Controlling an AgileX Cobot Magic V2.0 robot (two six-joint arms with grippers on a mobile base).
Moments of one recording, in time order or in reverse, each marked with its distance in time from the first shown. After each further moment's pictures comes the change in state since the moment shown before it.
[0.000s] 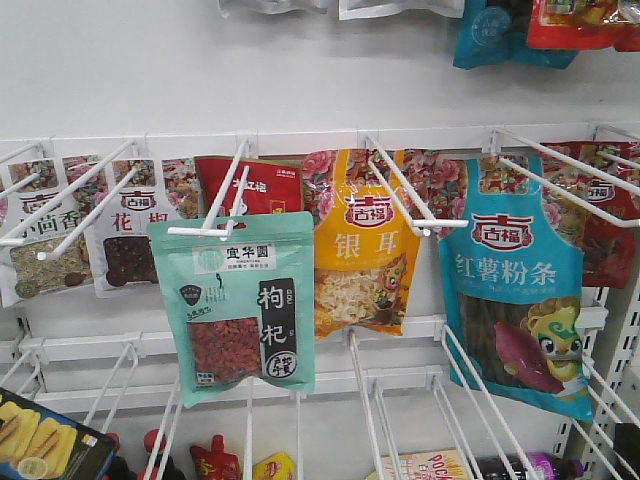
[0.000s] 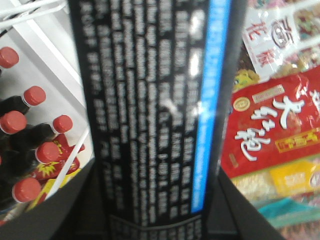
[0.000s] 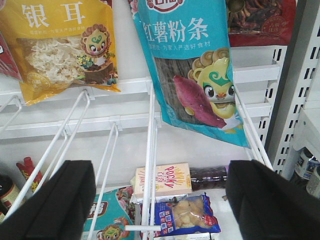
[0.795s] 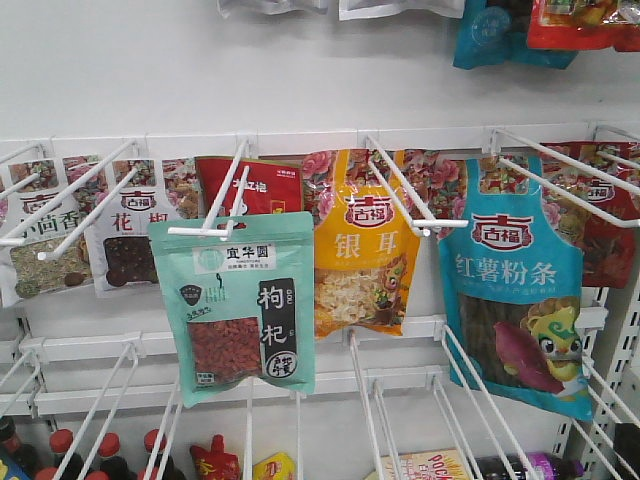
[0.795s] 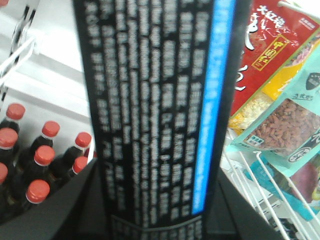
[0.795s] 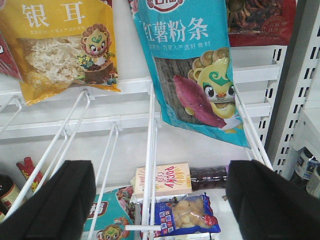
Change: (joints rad) left arm 0.000 -0.360 0.000 -0.110 0.334 0.587; right arm 0.000 0.000 0.000 0.000 0.000 0.000
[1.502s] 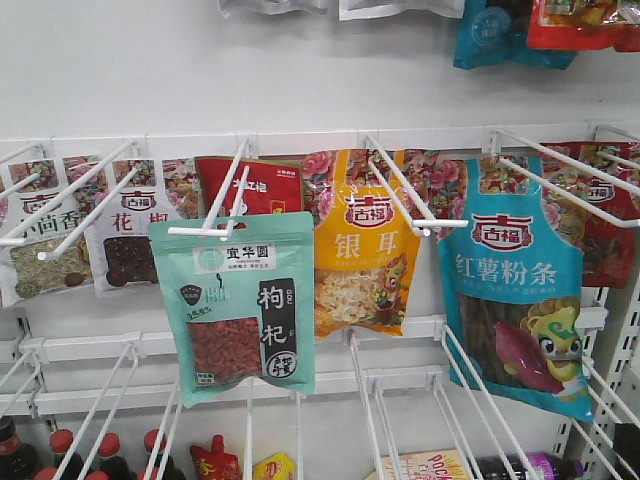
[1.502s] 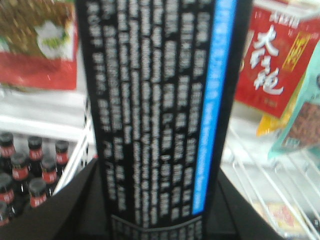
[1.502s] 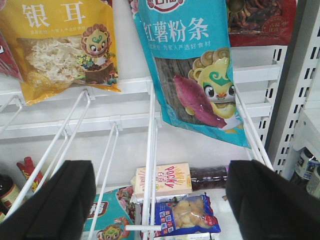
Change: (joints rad) left arm 0.000 -0.197 -0.244 0.509 0.412 -0.150; right arm 0.000 0.000 0.000 0.000 0.000 0.000
